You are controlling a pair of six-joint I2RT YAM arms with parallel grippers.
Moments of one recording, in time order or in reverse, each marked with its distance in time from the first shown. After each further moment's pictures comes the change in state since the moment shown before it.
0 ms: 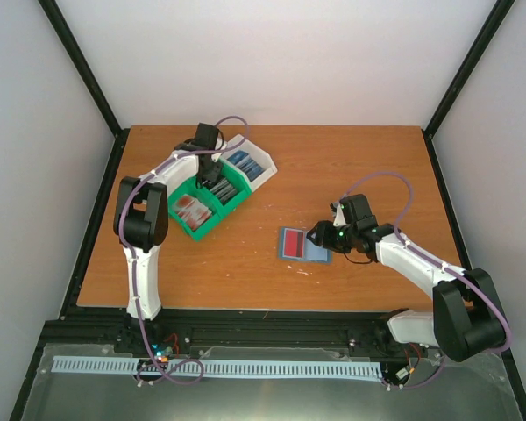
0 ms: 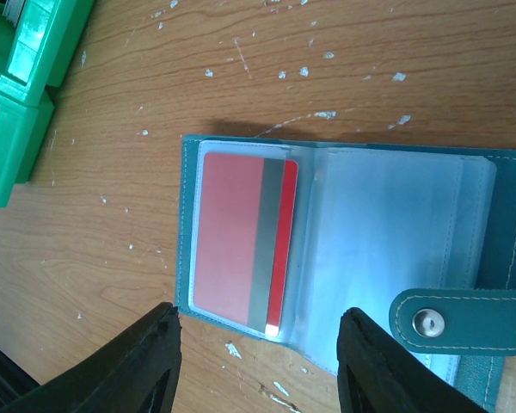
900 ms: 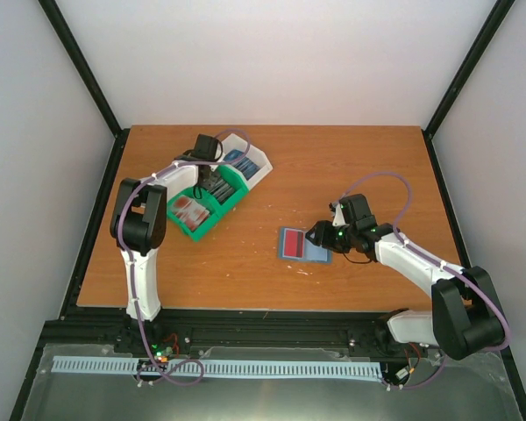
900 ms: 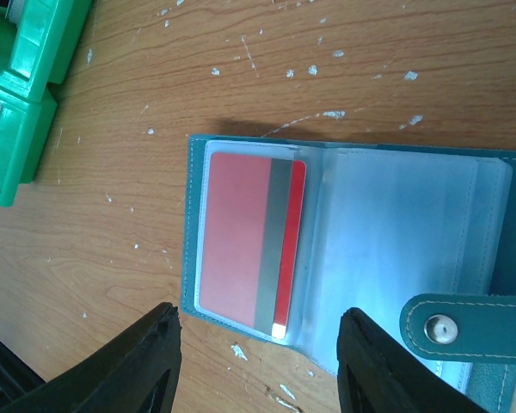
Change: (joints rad) left arm -0.006 -0.048 -0.176 0.162 -0.100 0.067; right arm 0.001 0.011 0.000 0.014 -0.015 0.003
